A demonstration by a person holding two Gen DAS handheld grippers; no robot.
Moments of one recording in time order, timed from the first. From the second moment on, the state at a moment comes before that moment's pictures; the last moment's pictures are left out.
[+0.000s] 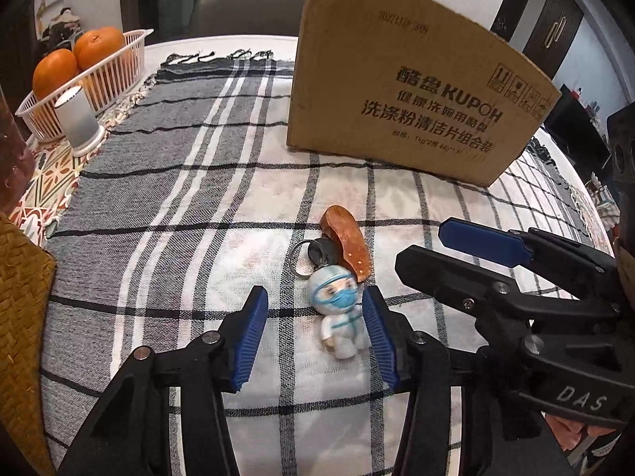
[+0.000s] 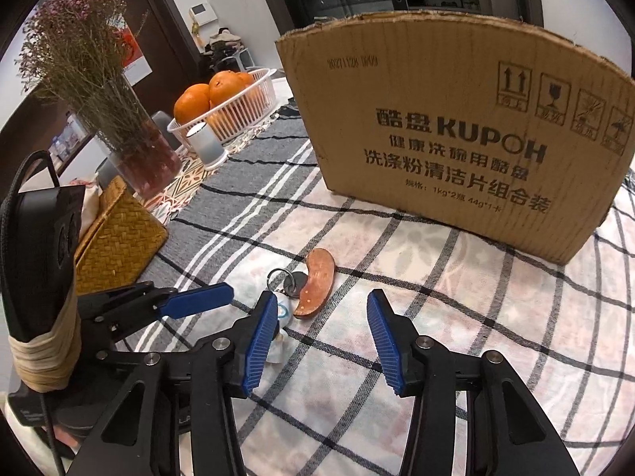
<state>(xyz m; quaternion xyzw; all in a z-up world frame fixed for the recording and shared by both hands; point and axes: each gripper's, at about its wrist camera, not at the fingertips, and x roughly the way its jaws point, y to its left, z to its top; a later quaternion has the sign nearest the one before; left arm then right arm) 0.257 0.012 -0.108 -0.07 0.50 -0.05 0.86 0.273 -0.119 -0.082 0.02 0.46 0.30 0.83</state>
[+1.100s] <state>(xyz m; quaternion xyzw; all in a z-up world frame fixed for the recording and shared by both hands) 0.263 0.072 -0.117 -0.11 0.47 -0.03 0.87 0.301 -0.077 -0.115 -0.01 0.50 0.23 0.83</state>
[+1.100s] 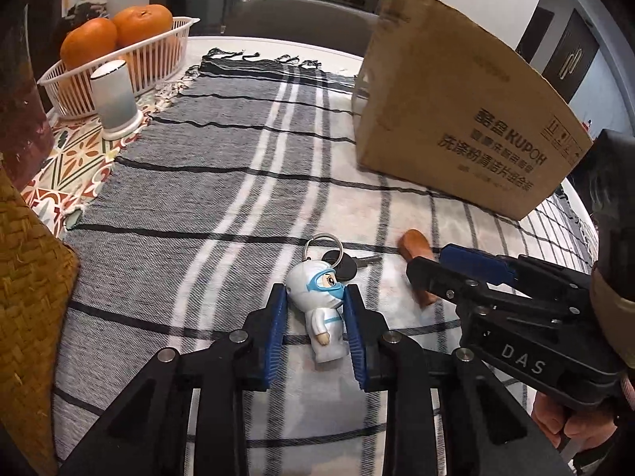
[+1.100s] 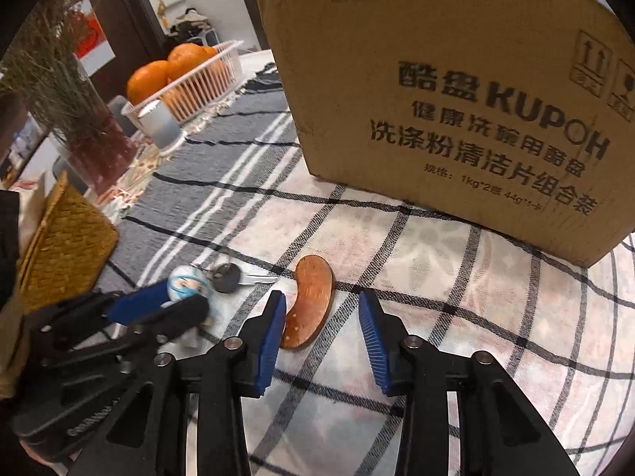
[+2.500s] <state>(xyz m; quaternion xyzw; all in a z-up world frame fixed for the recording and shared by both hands) 0.235 0.035 -0.030 -0.06 0.38 -0.08 0.92 0.252 -0.119 -0.034 0.02 0.40 0.17 0.90</state>
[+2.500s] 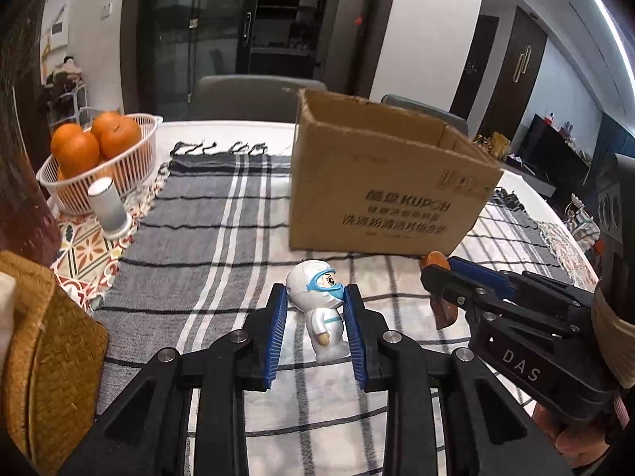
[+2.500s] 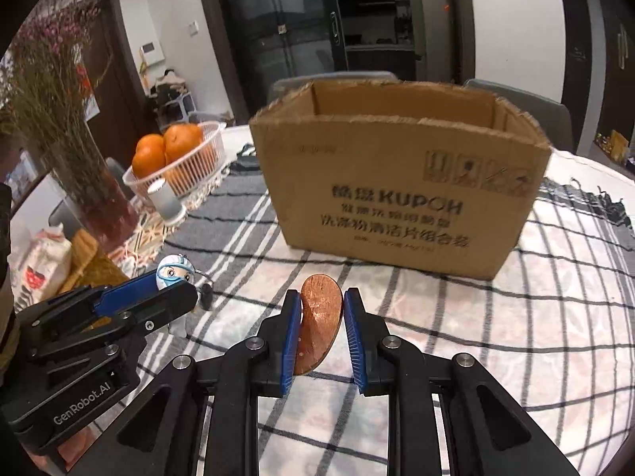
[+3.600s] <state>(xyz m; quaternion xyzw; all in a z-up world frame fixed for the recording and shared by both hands) 0.260 -0.008 0.081 -0.03 0.31 -0.14 0.94 0.250 -0.170 0.075 0.06 0.31 0.14 0.94</state>
